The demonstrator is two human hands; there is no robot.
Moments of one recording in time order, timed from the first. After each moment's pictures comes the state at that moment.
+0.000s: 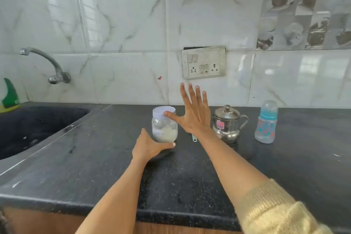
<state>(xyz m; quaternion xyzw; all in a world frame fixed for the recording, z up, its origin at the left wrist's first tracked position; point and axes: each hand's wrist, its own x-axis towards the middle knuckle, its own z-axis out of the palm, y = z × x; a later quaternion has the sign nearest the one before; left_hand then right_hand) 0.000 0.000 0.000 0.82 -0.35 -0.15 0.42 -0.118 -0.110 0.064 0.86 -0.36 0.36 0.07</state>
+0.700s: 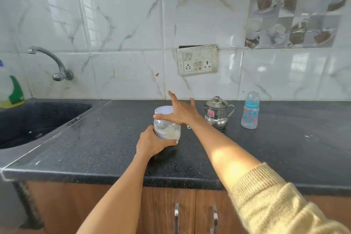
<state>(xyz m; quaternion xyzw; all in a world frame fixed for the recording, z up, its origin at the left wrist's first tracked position) -0.045 0.052 -0.001 0.79 -0.42 -0.12 0.44 -0.143 -0.038 0.085 0.91 -0.36 0.19 -0.09</state>
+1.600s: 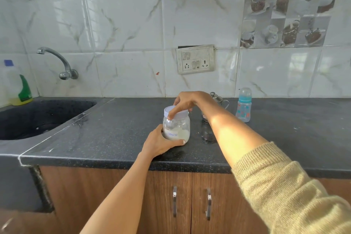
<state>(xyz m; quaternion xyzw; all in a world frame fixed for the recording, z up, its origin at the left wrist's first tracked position) -0.075 0.076 -0.008 0.74 -0.50 -0.15 0.43 -0.178 -0.010 0.138 0.92 -0.38 -0.02 -0.11</state>
